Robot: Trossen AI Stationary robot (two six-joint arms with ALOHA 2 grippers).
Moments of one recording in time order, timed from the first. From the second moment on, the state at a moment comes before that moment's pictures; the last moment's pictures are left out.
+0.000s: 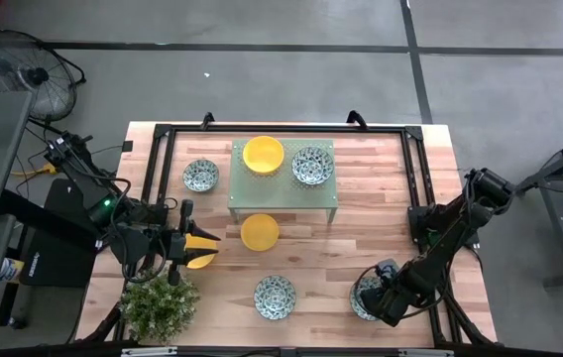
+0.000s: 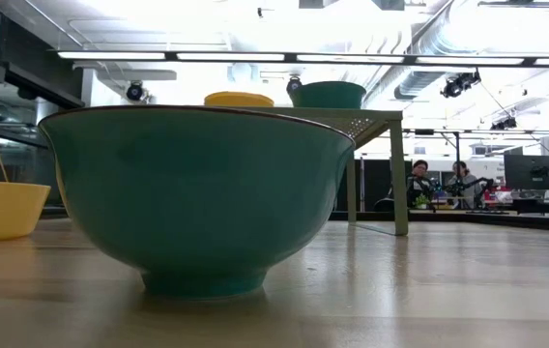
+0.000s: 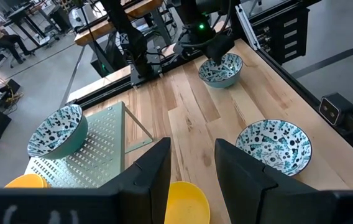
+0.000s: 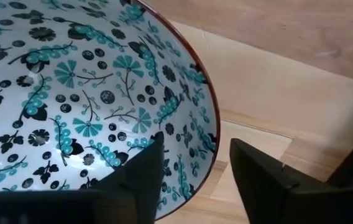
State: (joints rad) left arm -0.79 0.98 1.05 -0.53 -0.72 0.05; right arm 0.88 1.59 0.95 -0.79 -0.12 2.19
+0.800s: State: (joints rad) left arm -0.79 0.98 1.05 -0.52 -0.72 0.05; right arm 0.84 1.59 0.95 -0.79 -0.06 2.15
